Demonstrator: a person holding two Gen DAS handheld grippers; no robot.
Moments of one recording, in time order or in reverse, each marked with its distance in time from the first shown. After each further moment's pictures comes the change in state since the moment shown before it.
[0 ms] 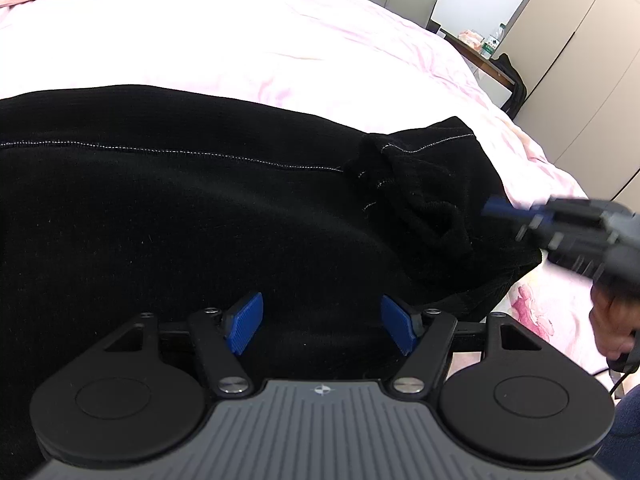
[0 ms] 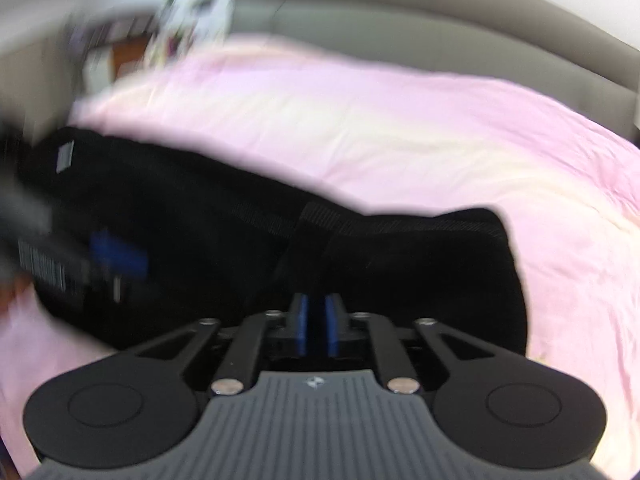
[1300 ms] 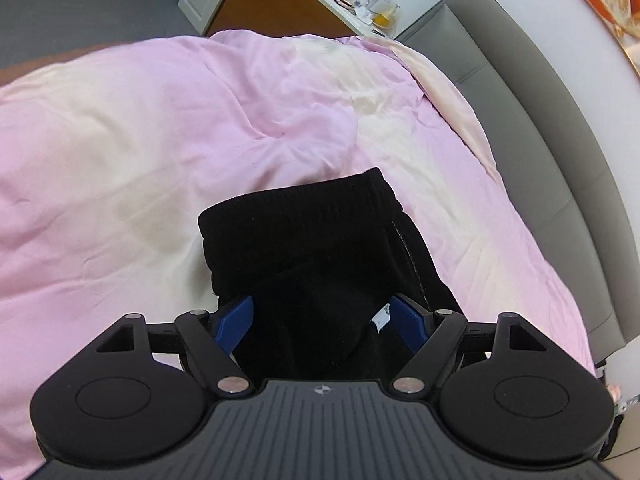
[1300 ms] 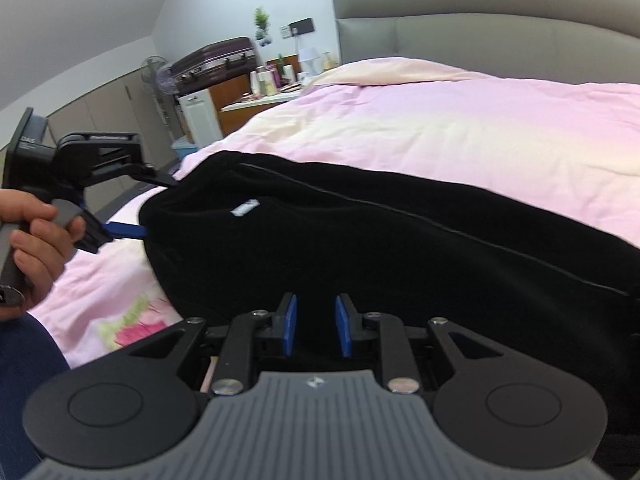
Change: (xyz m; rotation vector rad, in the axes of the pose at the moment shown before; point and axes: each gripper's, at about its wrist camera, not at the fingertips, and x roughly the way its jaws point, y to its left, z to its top) left arm -0.229 0.238 -0.053 -0.960 -0.444 0.392; right arm 0.068 0.260 0.029 0.016 -0.013 0.351
